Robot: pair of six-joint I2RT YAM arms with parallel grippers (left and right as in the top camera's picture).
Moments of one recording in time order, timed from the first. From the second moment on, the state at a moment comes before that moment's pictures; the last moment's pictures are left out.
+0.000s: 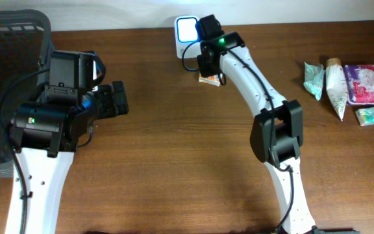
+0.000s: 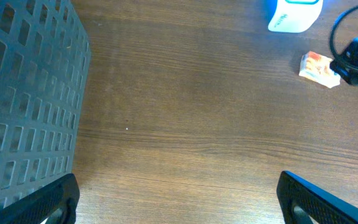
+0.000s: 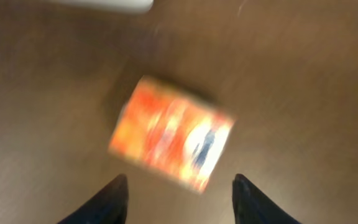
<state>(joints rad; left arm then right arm) -0.17 1.36 1.64 -1.21 -0.15 -0.25 0.37 2.46 2.33 -1.09 0.11 0.18</state>
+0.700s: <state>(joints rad) -0.17 1.36 1.64 -1.21 -0.15 -0.25 0.36 2.51 2.30 -1.05 -0.01 1.49</state>
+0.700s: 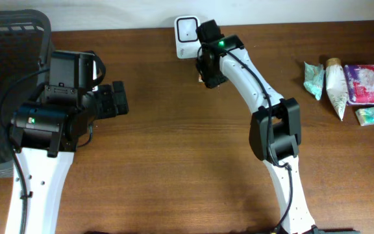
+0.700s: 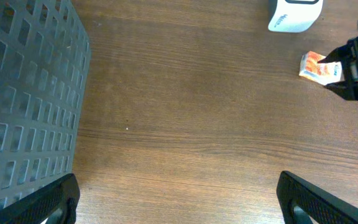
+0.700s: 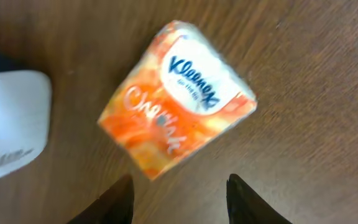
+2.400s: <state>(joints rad) -0.17 1.36 1.64 -1.21 -0.15 -0.25 0.29 2.44 2.29 -0.47 0.17 -0.26</state>
